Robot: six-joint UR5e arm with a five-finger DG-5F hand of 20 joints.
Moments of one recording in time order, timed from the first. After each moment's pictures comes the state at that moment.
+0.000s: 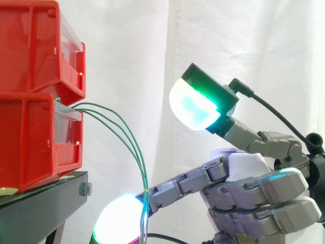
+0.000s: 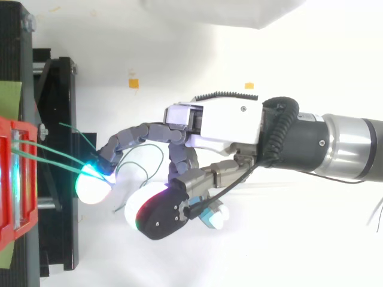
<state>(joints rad) 0.16 -2.34 -1.28 -2.65 -1.35 -0.04</state>
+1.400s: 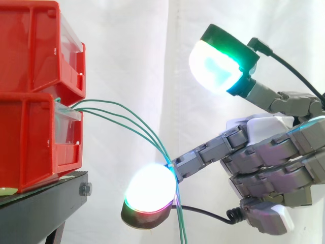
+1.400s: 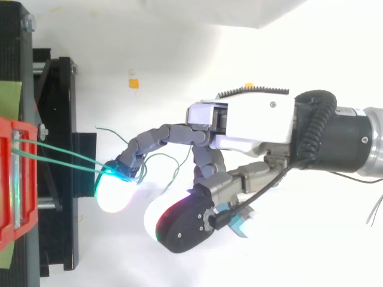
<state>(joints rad) 0.16 -2.25 -1.28 -2.82 -1.38 -0.02</state>
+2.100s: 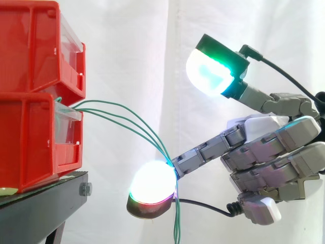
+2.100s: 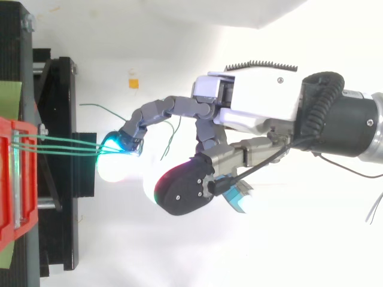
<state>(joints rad) 0.15 -2.24 -1.28 -2.83 -1.33 -0.02</state>
